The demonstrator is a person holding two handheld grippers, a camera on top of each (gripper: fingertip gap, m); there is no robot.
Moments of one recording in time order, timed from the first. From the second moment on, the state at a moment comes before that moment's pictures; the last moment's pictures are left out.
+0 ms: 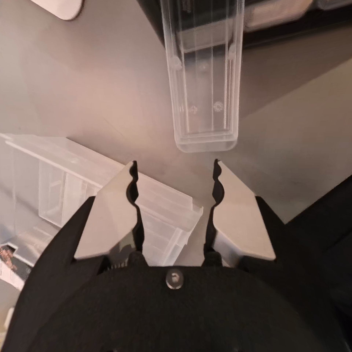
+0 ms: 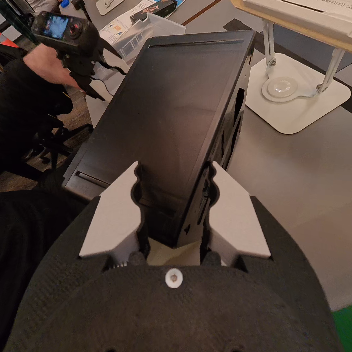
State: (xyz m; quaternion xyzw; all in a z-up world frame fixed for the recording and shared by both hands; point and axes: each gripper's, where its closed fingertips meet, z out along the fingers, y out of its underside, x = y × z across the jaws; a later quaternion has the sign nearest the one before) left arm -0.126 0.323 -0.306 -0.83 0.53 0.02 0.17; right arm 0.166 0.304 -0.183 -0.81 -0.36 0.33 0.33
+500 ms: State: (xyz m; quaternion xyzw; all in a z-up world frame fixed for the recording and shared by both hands) left arm -0.073 0.365 -0.300 -0.79 0.56 0.02 0.24; right arm 0.168 0.304 -0.184 -0.81 -0.36 0.33 0.33
